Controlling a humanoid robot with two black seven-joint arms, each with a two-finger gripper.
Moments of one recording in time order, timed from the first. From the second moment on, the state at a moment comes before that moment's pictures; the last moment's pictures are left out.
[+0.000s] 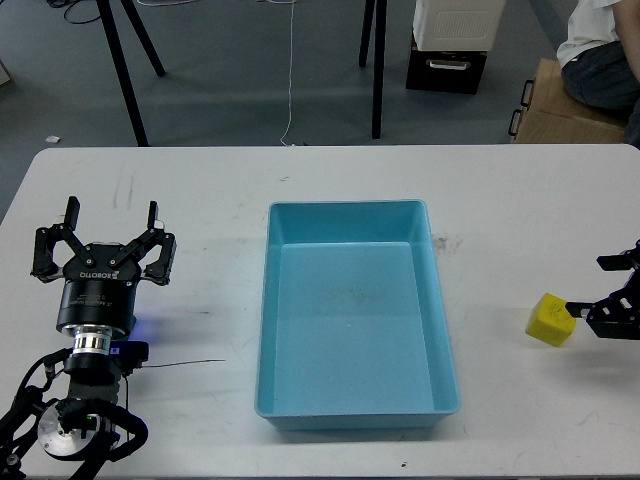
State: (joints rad) left arm 0.00 0.19 -1.07 -1.48 -0.21 -0.39 -0.49; right arm 0.57 -1.08 0.50 1.47 -2.18 0.29 0.49
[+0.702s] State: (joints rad) left arm 0.00 0.19 -1.07 -1.46 -0.21 -0.39 -0.49; right arm 0.77 -0.92 0.20 1.26 -2.18 0.29 0.49
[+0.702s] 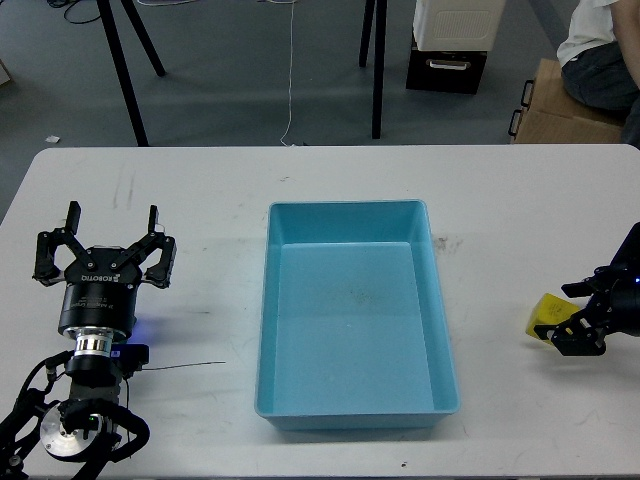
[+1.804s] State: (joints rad) left arm 0.00 0.19 -1.08 -1.46 -0.21 -0.38 -0.49; right arm 1.42 -0.54 -0.05 1.26 -2.18 0.29 0.49
